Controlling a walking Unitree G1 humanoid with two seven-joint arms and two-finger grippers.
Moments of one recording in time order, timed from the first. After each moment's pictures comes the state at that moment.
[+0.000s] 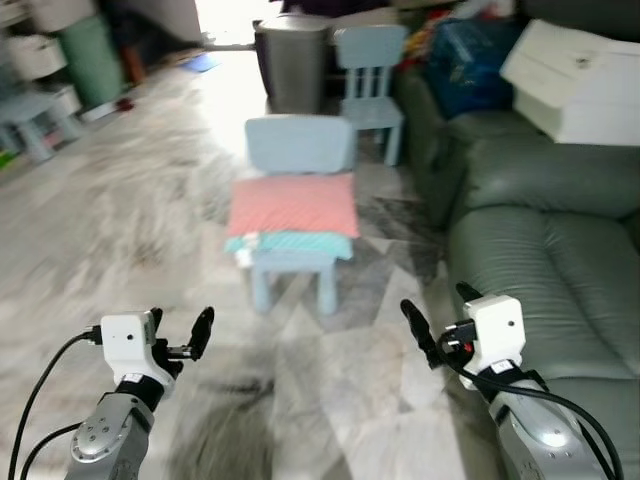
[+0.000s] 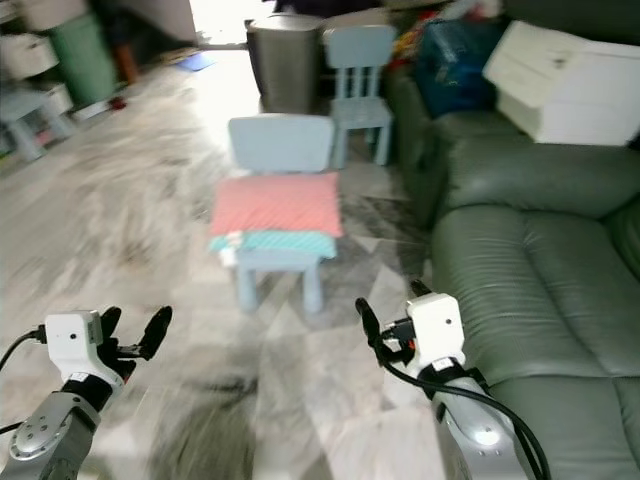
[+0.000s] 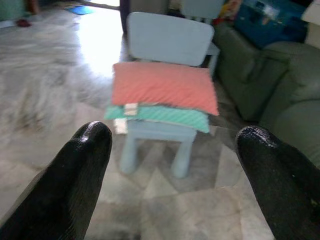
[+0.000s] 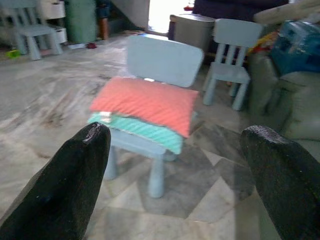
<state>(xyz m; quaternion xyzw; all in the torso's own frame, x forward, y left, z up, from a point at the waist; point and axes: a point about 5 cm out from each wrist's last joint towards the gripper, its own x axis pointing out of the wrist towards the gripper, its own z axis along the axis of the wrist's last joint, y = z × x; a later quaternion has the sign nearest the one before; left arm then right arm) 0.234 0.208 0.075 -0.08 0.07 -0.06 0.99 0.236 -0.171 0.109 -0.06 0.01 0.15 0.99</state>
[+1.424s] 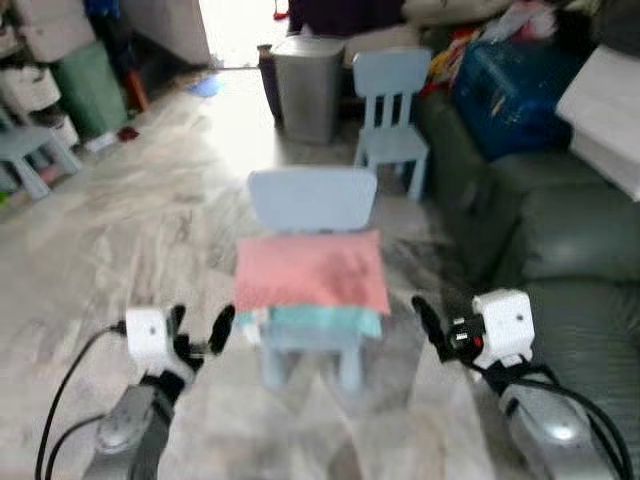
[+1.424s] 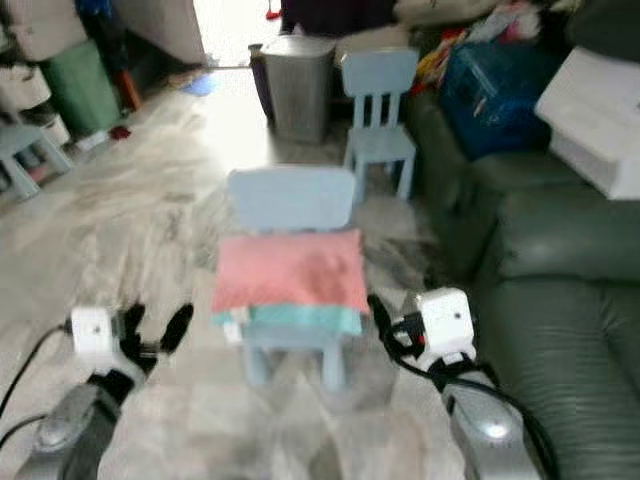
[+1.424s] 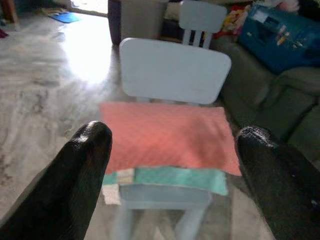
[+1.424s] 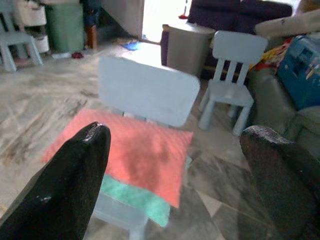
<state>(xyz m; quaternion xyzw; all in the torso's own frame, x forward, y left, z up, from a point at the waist) 0.239 0.194 0.069 -0.10 0.07 -0.07 0.99 0.241 -0.180 0.108 -0.08 0.02 0.13 0.99</state>
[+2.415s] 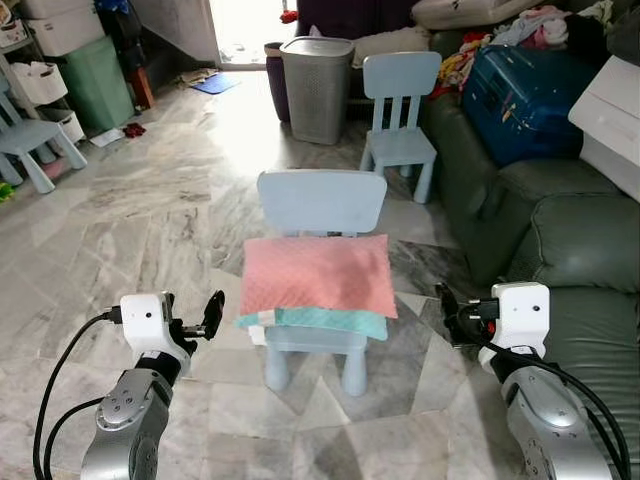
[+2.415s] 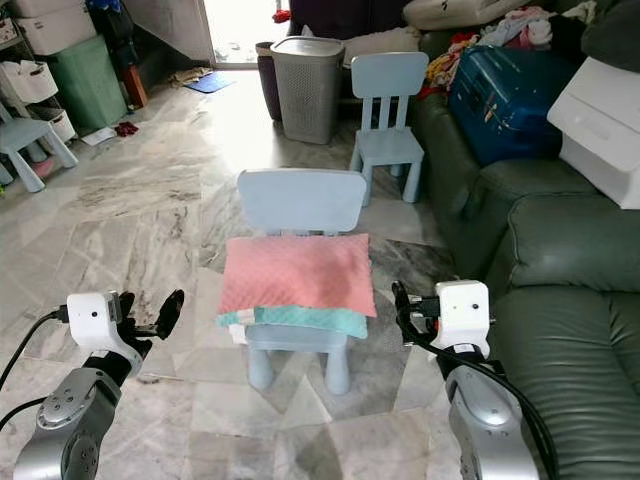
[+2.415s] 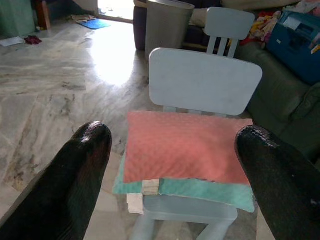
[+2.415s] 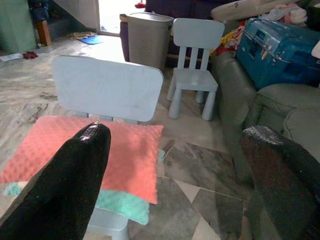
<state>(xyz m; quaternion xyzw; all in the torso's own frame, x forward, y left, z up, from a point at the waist) 0.257 0.201 0.075 -0.08 0.07 -0.04 0.99 0.251 -0.195 0.109 -0.06 0.03 0.02 1.00</state>
